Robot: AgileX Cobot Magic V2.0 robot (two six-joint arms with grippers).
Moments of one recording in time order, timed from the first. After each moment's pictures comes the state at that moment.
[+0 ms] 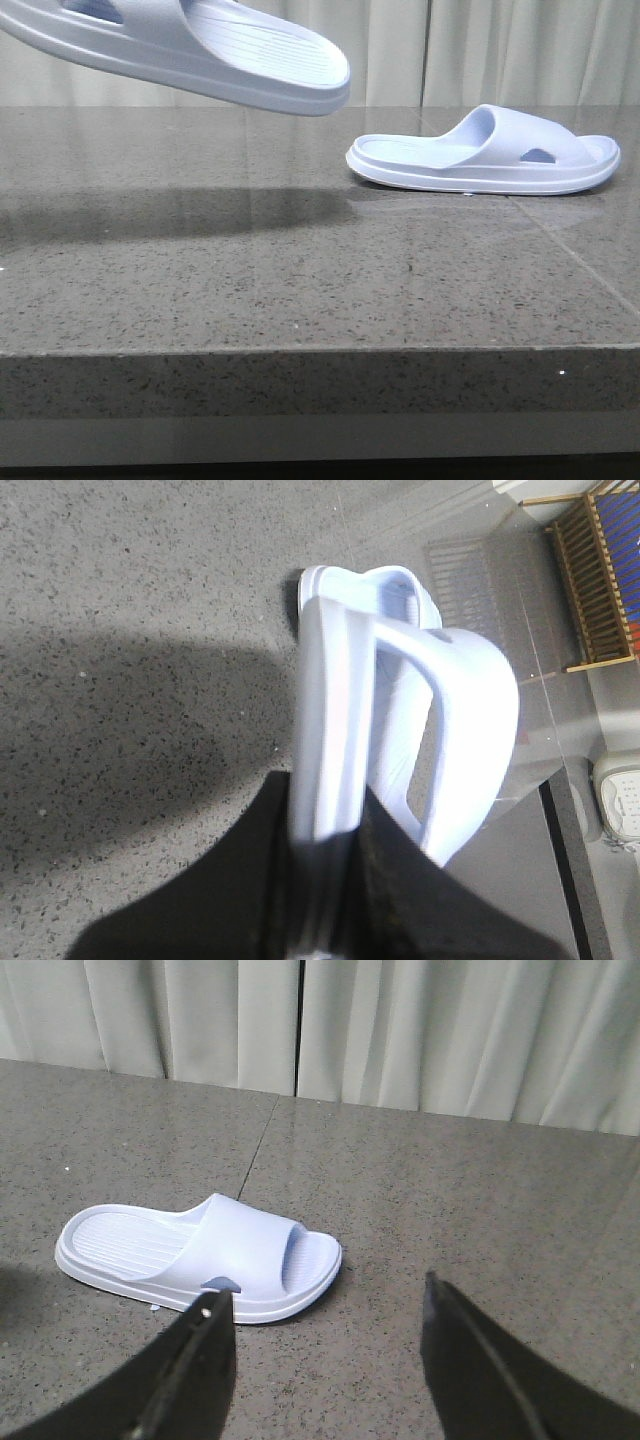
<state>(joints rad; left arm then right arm) 0.20 1.35 -1.05 -1.16 1.21 0.61 0.08 0.45 -0.67 -0.01 0.47 -0.02</state>
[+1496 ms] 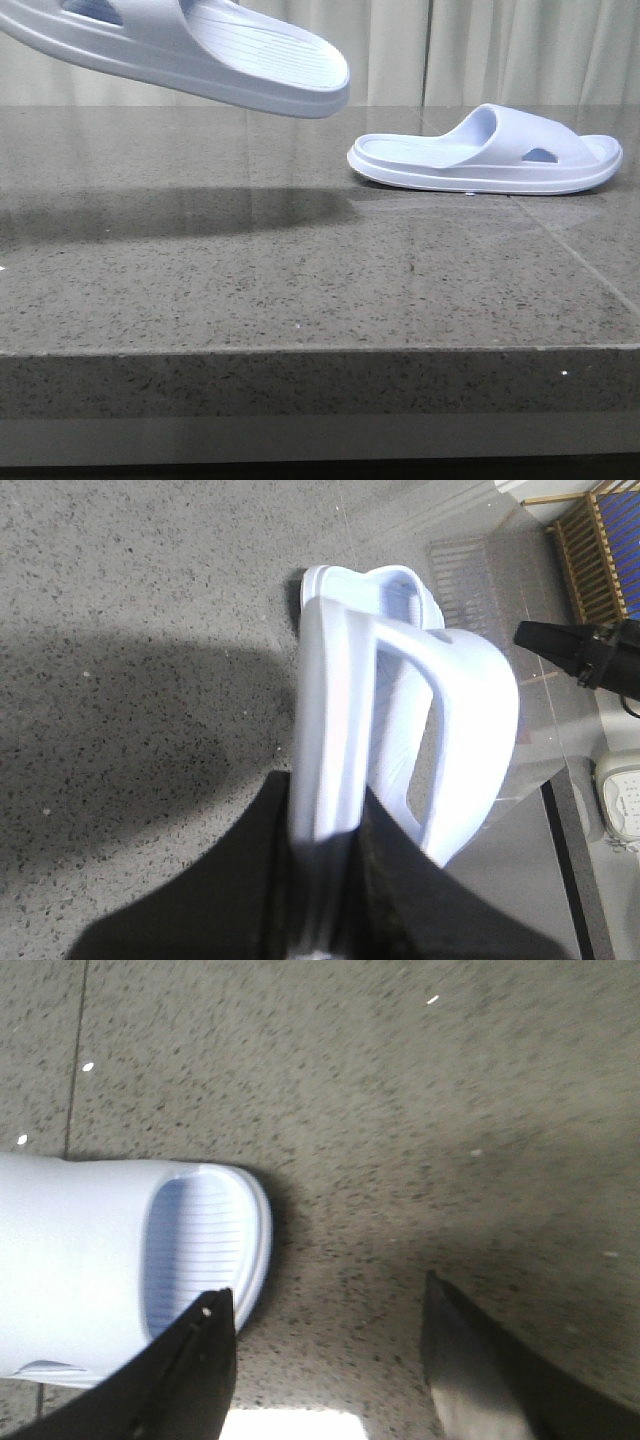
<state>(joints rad) 0.20 1.35 -1.05 -1.16 1.21 0.62 -0.21 1.57 -1.37 0.34 0.80 -0.26</state>
